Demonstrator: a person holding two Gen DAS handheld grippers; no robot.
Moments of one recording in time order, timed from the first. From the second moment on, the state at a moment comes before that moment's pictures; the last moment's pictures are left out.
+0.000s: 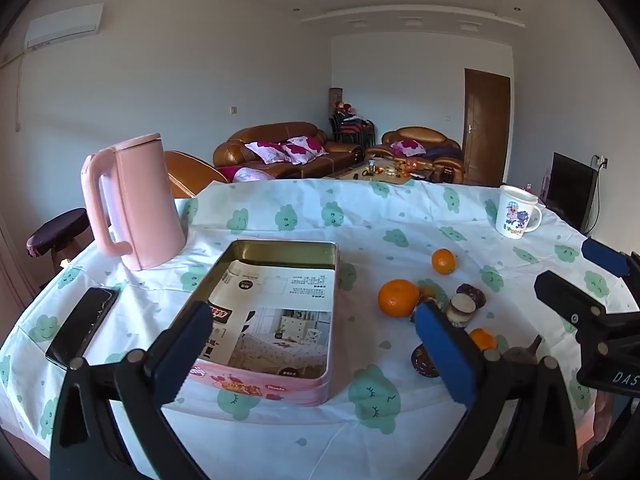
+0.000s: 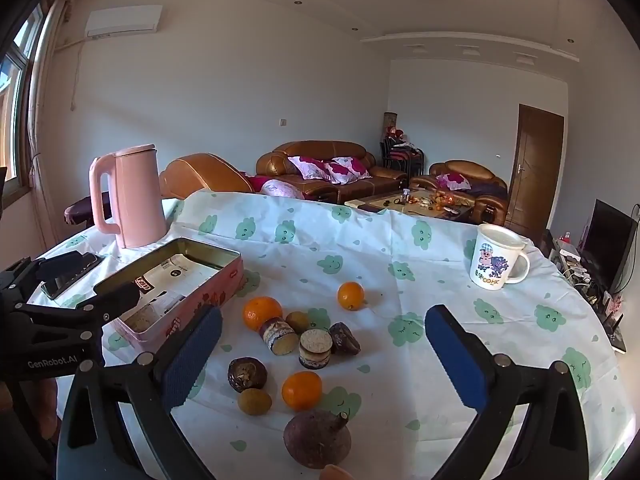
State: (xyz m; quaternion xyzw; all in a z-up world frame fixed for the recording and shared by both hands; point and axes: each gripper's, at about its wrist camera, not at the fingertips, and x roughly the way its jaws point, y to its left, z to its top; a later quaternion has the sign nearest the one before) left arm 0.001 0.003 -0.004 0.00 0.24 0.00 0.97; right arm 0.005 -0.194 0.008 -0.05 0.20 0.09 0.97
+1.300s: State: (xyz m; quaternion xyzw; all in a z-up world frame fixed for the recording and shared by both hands) left arm 0.000 0.002 -0.007 0.00 0.24 0.00 0.97; right arm 0.002 -0.193 0.005 -0.05 0.20 0.10 0.97
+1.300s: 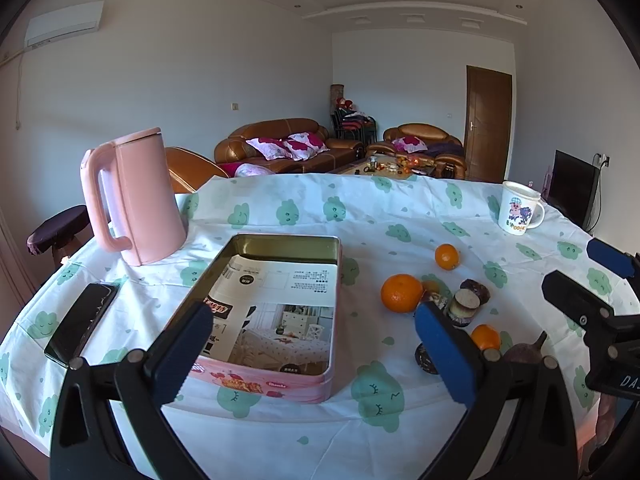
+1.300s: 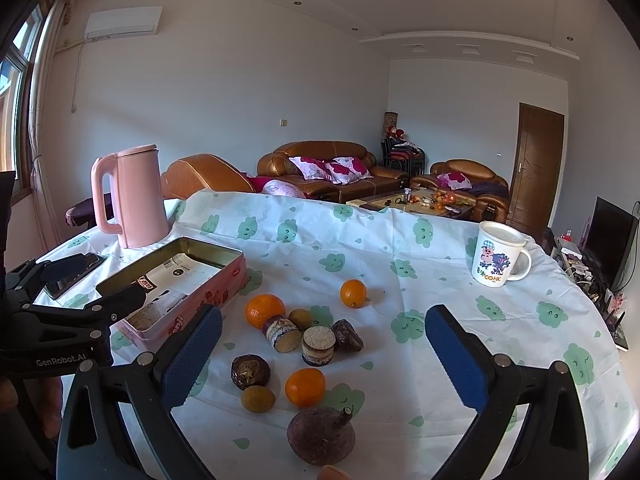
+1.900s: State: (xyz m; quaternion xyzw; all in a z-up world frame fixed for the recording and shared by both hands) left arm 0.000 0.002 -0.008 0.00 0.24 0.00 0.97; right arm 0.002 -0.191 0.000 -0.05 0.21 0.10 0.97
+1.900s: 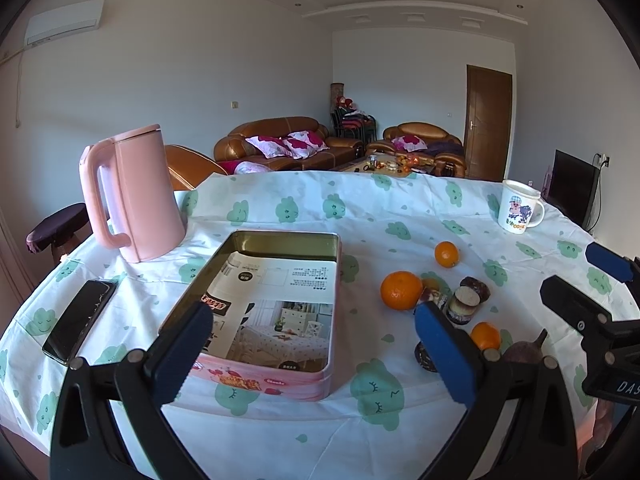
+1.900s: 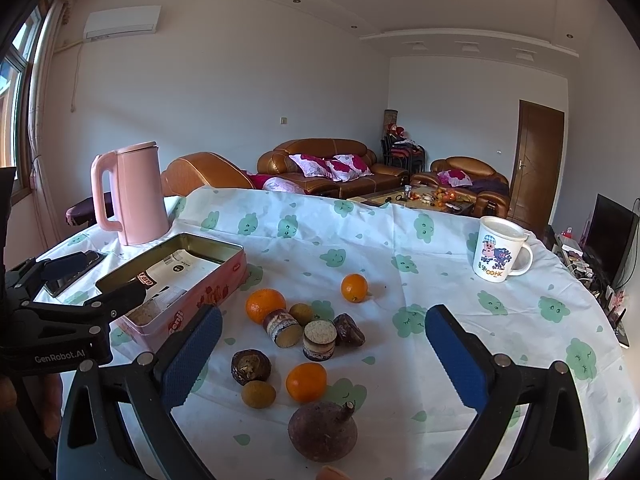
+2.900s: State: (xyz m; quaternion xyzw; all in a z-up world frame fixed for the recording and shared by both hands) left arm -0.001 -0.060 -0.066 0.04 0.30 -0.08 0.95; right arm 0.013 -0.220 -0.093 -0.01 0.31 0.15 0.94
